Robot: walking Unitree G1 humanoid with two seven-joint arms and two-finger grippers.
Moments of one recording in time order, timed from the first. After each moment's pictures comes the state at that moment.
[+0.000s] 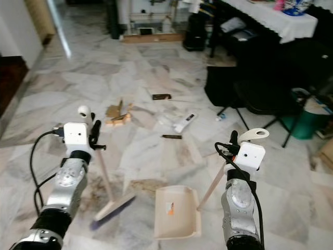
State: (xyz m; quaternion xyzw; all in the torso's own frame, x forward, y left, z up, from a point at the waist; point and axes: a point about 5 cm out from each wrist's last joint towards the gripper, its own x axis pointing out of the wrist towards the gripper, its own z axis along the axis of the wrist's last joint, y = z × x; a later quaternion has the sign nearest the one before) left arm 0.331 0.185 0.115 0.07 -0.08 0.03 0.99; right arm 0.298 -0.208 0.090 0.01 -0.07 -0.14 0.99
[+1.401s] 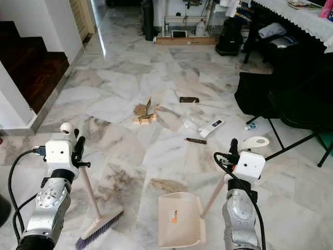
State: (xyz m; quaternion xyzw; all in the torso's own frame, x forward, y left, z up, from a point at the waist) left arm 0.296 0.201 0.098 0.06 -0.05 0.05 1.00; right arm 0.278 -0.209 0.079 0.00 -0.07 -0.14 0.99
